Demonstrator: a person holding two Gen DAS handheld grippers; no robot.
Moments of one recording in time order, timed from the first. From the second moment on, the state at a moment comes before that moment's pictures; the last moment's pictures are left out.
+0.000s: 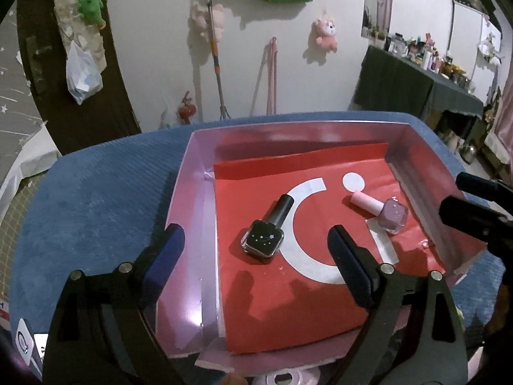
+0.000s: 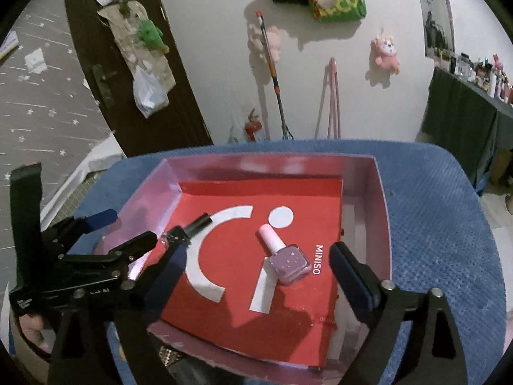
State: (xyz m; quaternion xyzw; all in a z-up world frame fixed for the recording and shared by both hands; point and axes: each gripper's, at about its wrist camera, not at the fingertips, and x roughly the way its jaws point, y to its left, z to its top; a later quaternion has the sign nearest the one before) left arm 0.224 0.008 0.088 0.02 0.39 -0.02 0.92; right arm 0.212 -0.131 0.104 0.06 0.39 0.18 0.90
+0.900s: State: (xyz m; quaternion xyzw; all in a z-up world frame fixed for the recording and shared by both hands) left arm 0.136 0.001 0.116 0.02 0.33 -0.04 0.94; right arm 0.118 -0.142 0.138 0.05 0.29 0.20 0.94
